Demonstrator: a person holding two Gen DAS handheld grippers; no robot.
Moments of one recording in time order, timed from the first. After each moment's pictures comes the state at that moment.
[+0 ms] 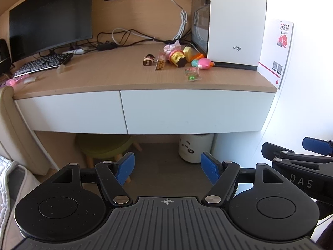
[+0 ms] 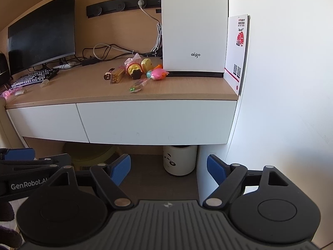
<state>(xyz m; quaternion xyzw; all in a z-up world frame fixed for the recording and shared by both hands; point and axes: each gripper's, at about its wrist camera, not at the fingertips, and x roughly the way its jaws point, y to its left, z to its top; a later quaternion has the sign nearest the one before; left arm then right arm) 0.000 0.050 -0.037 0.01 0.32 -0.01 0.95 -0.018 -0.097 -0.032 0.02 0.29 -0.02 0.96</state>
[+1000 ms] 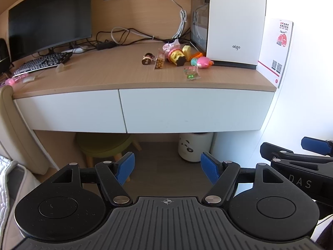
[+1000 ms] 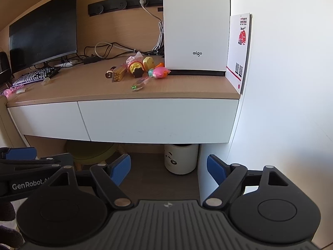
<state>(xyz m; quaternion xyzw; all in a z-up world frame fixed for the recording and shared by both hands) -0.001 0.050 -0.037 0.01 0.33 -0.01 0.94 -0.018 -0.097 -0.032 0.02 0.30 -0.02 0.95</state>
